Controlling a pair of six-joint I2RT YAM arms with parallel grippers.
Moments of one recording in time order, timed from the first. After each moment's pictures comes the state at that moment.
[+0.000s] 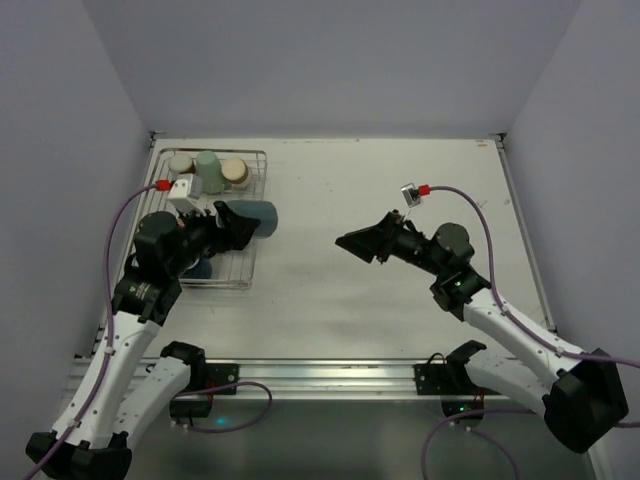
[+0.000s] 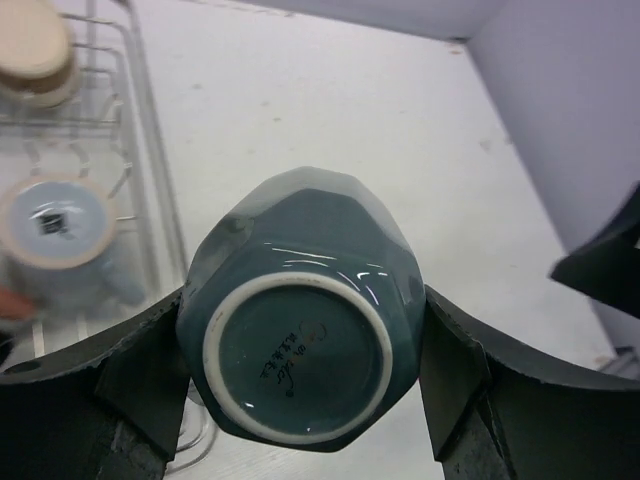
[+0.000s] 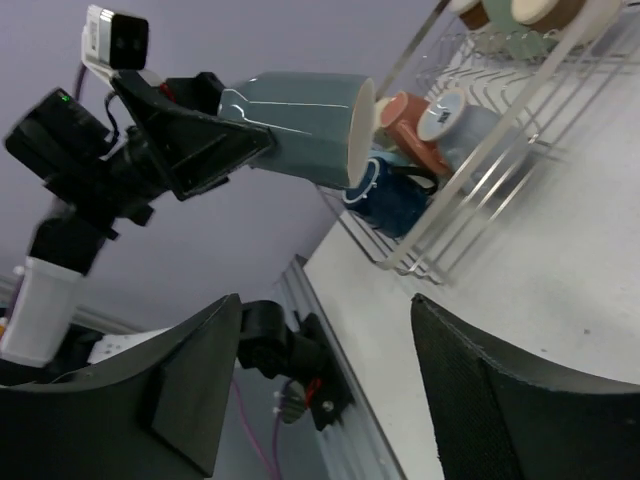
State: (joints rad) left arm -0.26 0.73 0.86 -0.43 0.16 -0.41; right arm 0.53 0.94 0.56 0.42 -0.53 0.89
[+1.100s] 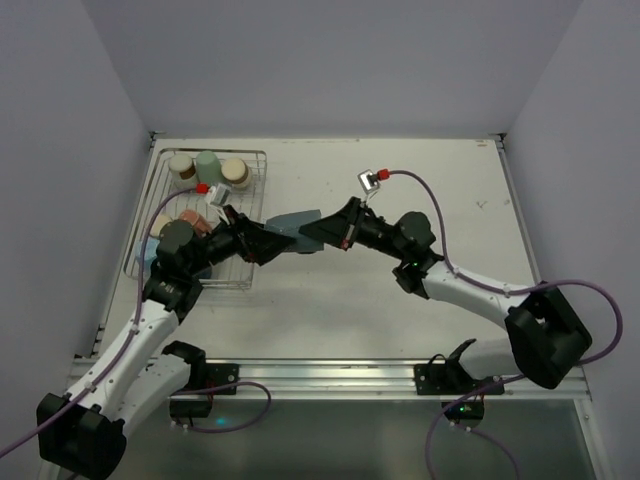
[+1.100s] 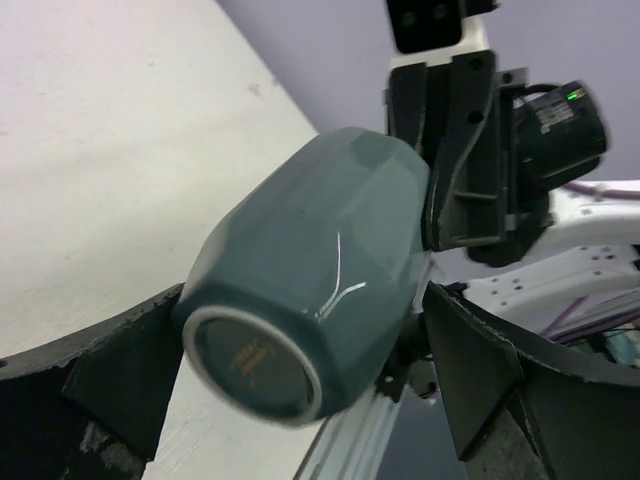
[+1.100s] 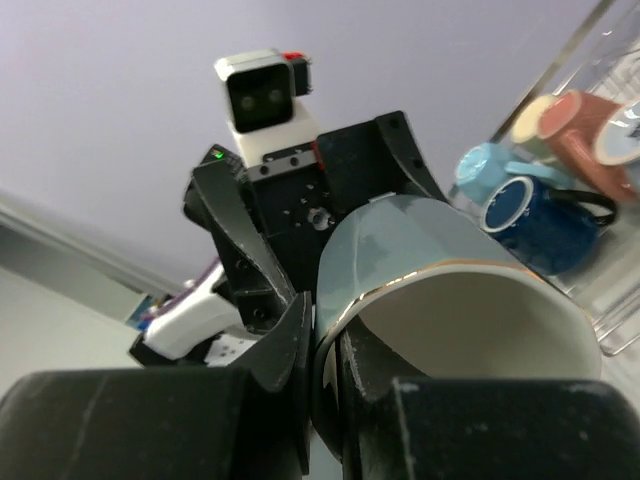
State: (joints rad) left arm -0.32 0.82 0.56 0.28 0.68 -0.77; right arm 0.70 1.38 0.71 0.98 -0.54 1.23
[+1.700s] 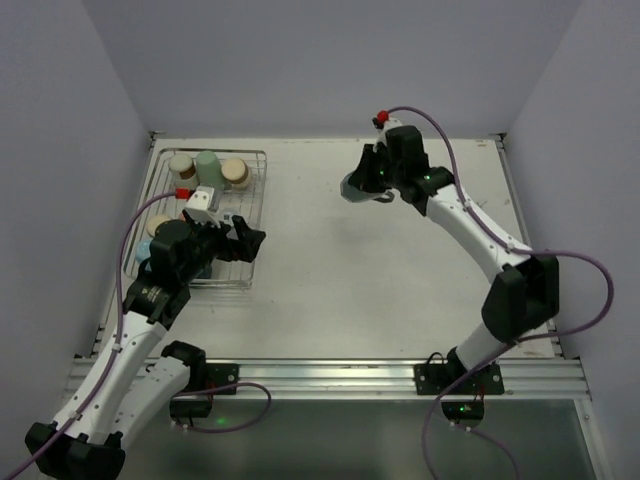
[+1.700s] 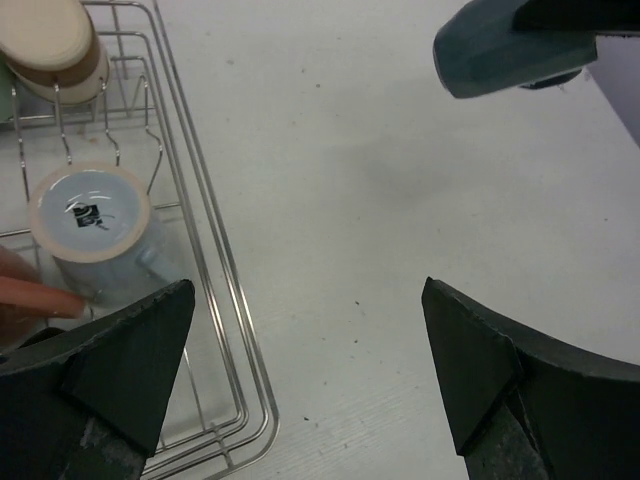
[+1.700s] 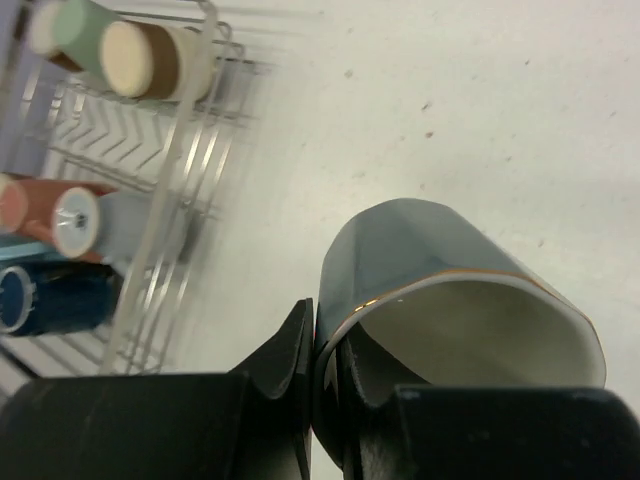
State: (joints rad) left arm -0.32 0.72 0.71 -0.27 0.17 -0.30; right arm 0.44 1.55 1.36 -0.33 -0.16 0.45
